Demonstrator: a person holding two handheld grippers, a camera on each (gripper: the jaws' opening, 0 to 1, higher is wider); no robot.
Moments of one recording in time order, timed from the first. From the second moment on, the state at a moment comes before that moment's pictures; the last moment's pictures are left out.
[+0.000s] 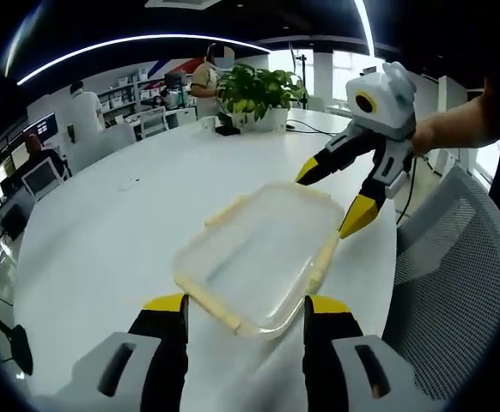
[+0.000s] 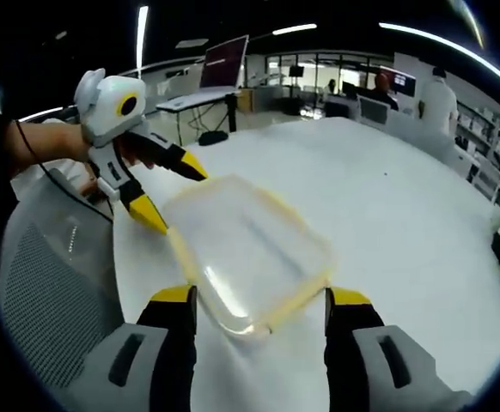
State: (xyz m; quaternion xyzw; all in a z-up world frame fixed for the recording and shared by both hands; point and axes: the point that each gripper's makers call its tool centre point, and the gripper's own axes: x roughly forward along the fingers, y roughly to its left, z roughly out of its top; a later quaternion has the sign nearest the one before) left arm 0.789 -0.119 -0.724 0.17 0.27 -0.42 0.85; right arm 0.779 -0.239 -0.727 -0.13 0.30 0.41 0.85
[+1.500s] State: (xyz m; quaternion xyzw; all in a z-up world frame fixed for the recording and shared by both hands) left arm 0.883 -0.113 -0.724 0.18 0.28 -0.42 0.85; right arm 0.875 -0.233 -0.730 -0.16 0.32 0.40 0.84
